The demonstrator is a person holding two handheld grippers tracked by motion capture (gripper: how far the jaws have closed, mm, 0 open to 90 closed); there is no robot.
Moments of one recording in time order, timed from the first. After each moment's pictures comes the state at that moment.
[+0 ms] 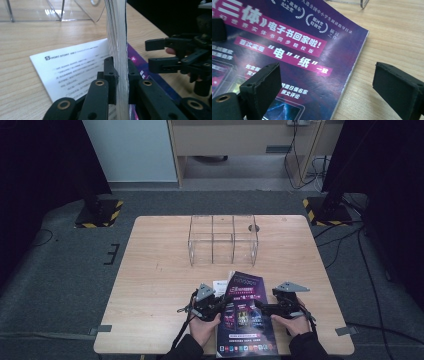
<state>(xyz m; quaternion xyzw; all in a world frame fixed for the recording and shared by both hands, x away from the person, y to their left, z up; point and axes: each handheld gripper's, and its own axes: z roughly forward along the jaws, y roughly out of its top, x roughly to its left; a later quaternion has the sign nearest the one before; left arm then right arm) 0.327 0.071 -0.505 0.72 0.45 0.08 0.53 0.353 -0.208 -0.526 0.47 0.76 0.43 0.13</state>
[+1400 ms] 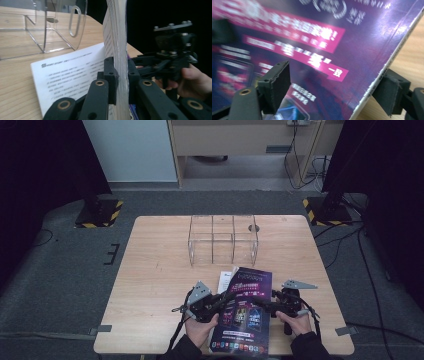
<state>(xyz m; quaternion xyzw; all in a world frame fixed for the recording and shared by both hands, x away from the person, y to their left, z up) 0.315 0.080 -0.473 0.70 0.39 0.08 0.59 0.353 -0.216 -0.513 0.44 0.72 0.54 0.02</state>
